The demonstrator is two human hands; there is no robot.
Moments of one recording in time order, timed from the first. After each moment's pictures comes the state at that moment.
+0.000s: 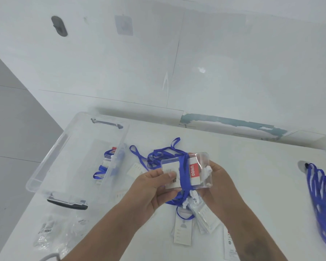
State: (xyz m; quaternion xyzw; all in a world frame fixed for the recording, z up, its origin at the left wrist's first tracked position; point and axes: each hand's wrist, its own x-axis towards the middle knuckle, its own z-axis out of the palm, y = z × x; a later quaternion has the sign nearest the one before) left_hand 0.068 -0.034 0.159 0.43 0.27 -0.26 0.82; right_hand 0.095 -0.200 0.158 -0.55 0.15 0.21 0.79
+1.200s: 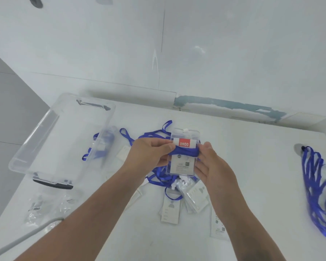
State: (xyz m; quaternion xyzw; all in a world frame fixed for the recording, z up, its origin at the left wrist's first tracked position) left_hand 0.104 -0.075 0.148 0.70 0.22 -0.19 0.65; right_hand 0.080 -0.233 0.170 -0.61 0.24 0.18 0.73
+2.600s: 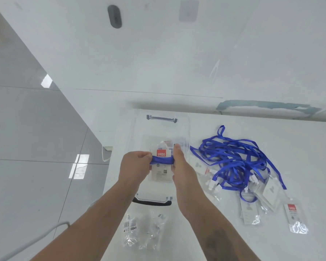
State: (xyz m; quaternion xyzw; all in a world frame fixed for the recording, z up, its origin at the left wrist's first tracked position) left_hand 0.098 0.215 0.110 0.73 0.32 -0.16 0.58; right_hand 0.076 0.096 0.129 -0.64 0.32 0.21 0.67
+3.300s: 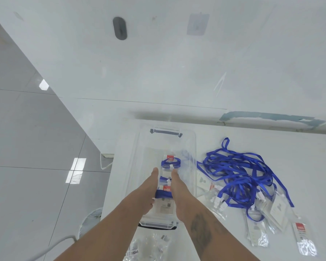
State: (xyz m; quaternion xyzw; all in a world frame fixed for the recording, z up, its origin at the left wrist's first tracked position) left_hand 0.126 0.201 0.060 0.57 0.41 -0.42 0.58; right_hand 0.125 0.115 0.059 -0.61 0.46 0.32 0.56
